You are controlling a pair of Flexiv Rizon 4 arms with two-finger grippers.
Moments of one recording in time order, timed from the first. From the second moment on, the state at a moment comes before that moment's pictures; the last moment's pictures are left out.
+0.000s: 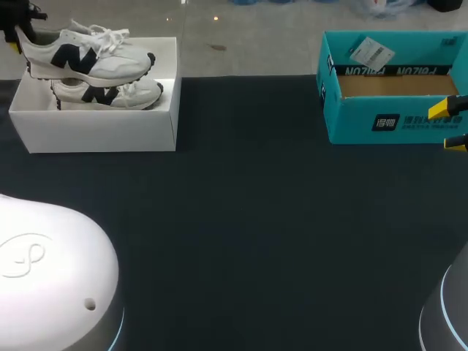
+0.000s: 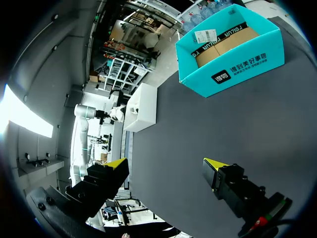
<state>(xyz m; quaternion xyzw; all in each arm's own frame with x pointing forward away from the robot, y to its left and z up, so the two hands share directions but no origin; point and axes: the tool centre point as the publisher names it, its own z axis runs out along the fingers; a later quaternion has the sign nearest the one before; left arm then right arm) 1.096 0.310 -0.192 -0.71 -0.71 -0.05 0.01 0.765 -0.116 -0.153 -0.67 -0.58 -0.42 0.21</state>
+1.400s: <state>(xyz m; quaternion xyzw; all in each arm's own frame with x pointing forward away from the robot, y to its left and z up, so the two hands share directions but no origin) 1.026 0.224 -0.157 -0.66 -0.75 -0.06 0.01 0.765 -0.116 -0.153 -0.67 -0.58 -0.42 0.21</state>
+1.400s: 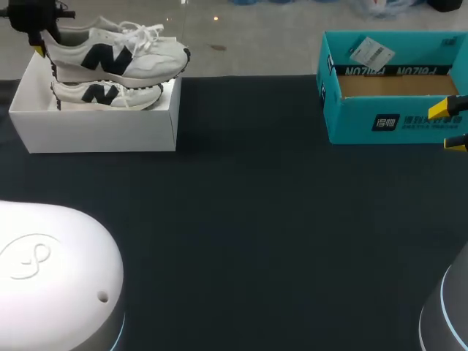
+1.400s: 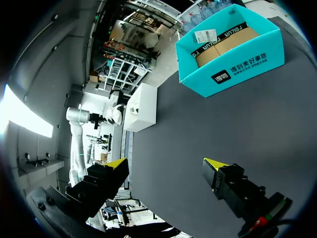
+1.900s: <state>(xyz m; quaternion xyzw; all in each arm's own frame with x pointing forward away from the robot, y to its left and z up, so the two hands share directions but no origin) 0.959 0.136 -0.166 -0.66 -0.75 -0.07 0.00 0.765 -0.116 -0.153 -0.67 -0.58 -0.42 0.21</state>
